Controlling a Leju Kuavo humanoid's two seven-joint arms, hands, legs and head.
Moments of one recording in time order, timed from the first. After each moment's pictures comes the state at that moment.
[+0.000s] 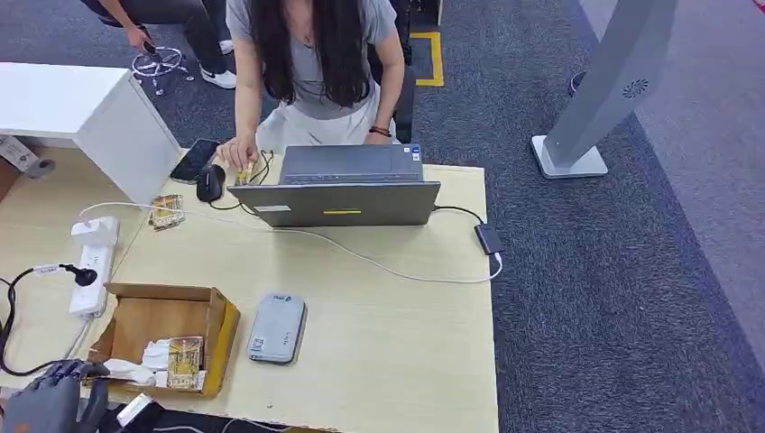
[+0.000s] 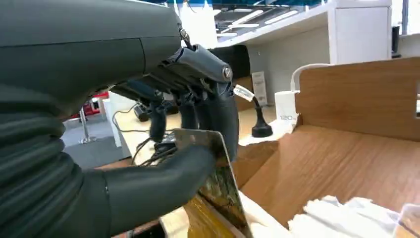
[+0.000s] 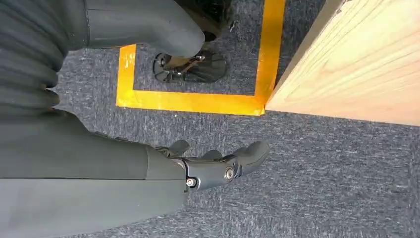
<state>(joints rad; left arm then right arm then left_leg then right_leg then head) 0.26 -0.32 0.76 -1.82 -1.35 0.13 -0.56 -0.12 0.18 -1.01 -0.22 1.02 -0.02 -0.40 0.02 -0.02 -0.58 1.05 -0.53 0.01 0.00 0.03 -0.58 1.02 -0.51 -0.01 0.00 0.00</state>
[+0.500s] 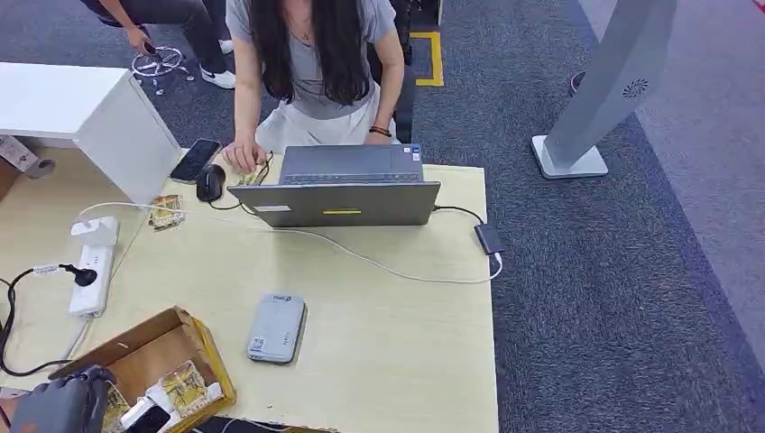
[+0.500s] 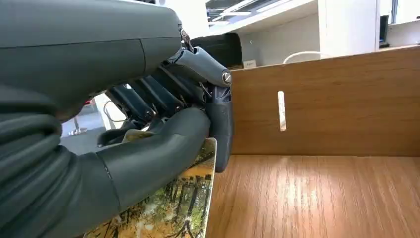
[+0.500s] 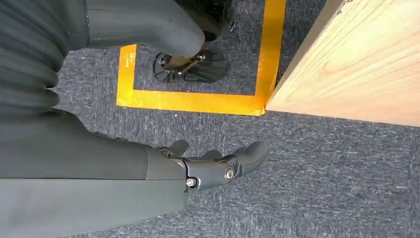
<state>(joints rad) 0.26 -0.32 0.76 -1.81 -1.35 0.09 -0.58 -0.12 0.18 -1.01 -0.22 1.03 -0.02 -0.40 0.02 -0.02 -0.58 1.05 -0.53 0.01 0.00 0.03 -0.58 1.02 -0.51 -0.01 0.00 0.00</state>
